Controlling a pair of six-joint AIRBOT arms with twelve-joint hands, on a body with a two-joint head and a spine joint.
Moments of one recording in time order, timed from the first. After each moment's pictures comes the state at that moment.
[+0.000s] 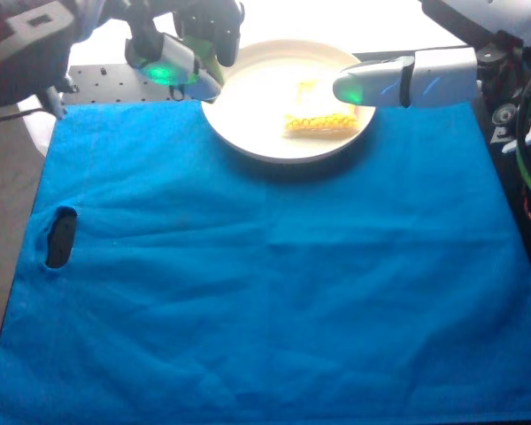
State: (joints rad) left arm 0.33 -1.21 1.44 0.32 -0.24 0.82; right arm -0.62 -1.23 1.49 -0.12 0.83 -0.43
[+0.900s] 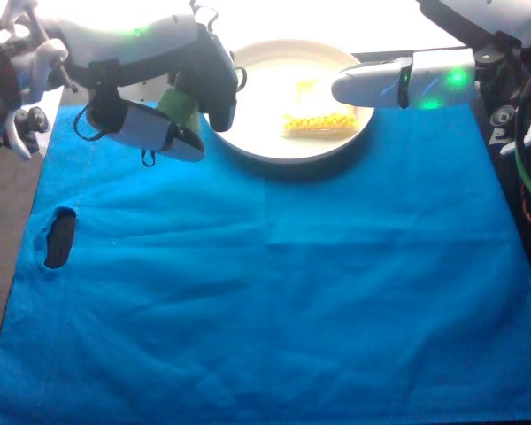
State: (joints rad) left arm 0.42 -1.02 1.23 0.66 -0.44 0.57; right arm -0.62 -1.23 1.49 -0.12 0.83 -0.43
